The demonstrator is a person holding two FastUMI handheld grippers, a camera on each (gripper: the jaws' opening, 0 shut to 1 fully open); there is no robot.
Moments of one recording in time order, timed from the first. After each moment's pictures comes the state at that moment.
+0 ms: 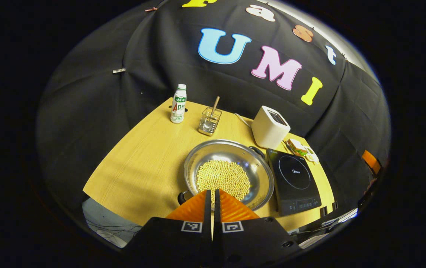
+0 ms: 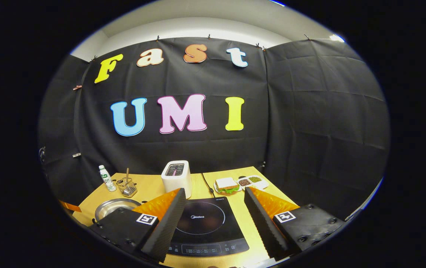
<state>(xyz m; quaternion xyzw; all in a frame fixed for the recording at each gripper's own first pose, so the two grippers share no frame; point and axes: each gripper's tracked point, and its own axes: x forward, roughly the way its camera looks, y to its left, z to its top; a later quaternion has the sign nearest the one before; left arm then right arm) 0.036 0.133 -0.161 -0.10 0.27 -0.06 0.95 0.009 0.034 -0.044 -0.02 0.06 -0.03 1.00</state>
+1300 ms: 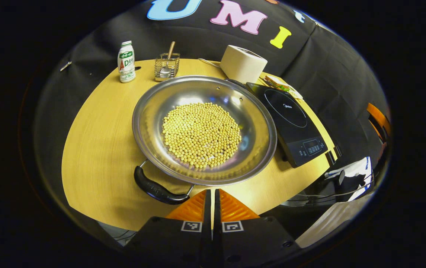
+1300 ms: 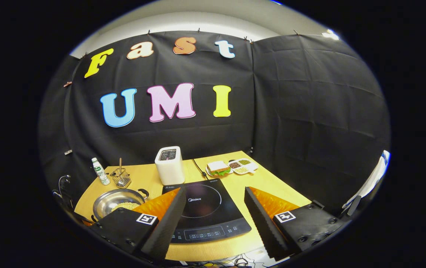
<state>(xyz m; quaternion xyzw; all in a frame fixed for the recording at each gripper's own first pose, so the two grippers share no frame) 0.033 0.085 -0.276 0.01 0.42 -0.21 0.88 -0.040 0.033 -0.087 0.00 0.10 -0.10 0.99</state>
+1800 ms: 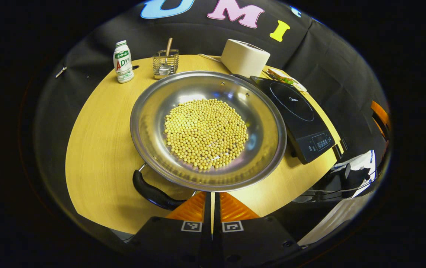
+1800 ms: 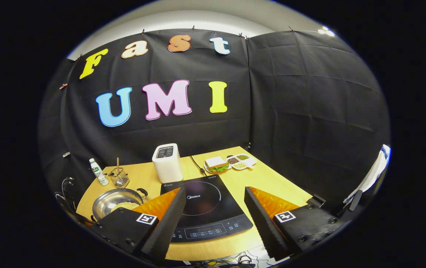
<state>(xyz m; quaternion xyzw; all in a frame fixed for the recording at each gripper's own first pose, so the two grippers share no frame) 0.050 0.101 -0.283 0.03 0.44 -0.20 0.88 -0.035 0.035 -0.096 0.01 0.11 -0.11 0.99</state>
